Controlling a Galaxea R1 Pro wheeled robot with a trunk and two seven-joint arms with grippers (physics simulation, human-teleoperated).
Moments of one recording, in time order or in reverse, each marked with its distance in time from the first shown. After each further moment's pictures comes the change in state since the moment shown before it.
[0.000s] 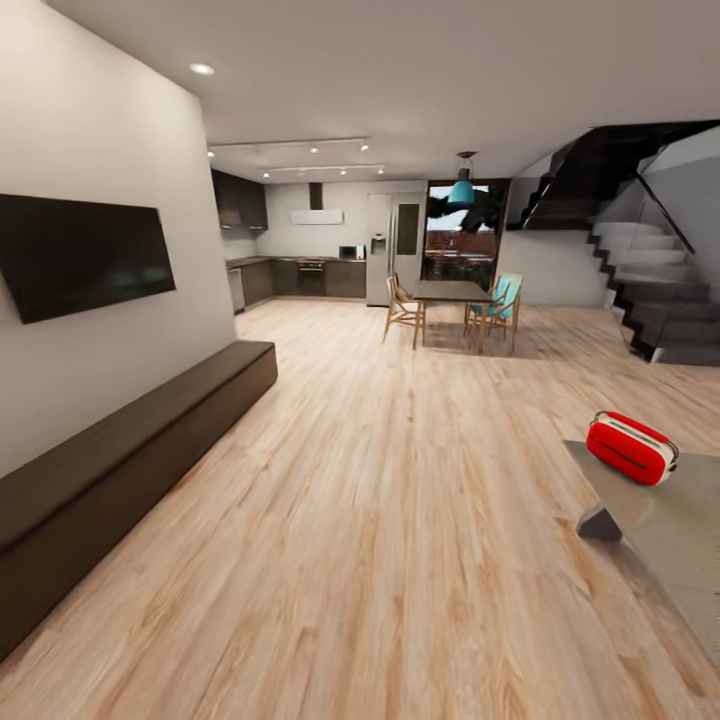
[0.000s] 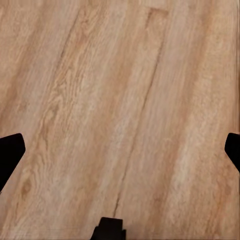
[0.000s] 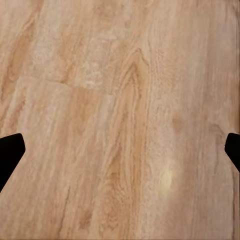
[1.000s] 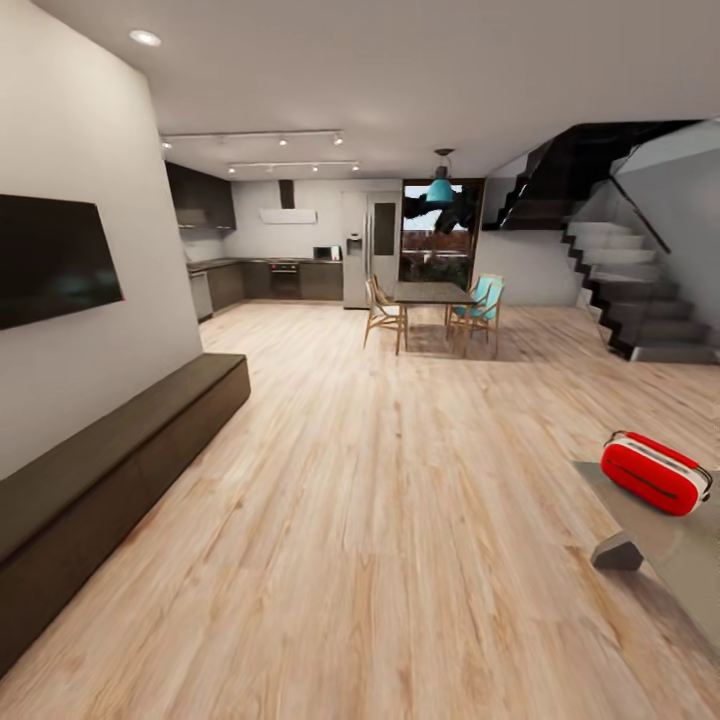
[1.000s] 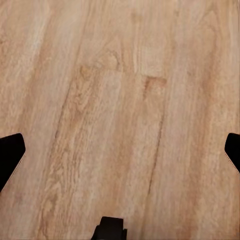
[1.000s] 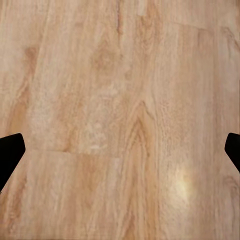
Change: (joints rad) left arm 0.000 0.001 0.000 0.000 -0.001 0.003 0.000; right arm 0.000 0.000 0.000 0.000 0.000 0.000 0.000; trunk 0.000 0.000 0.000
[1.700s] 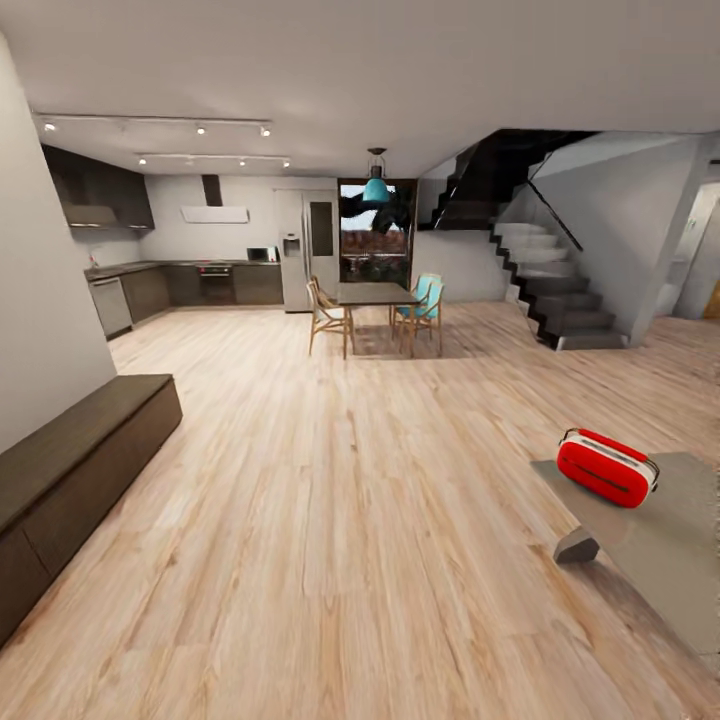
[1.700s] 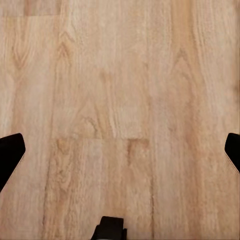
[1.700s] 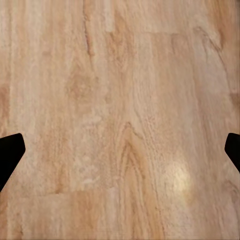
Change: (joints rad) left arm 0.000 0.000 0.000 0.000 0.000 0.002 0.000; right arm 0.000 0.000 -0.002 0.000 -0.002 0.000 0.000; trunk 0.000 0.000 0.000
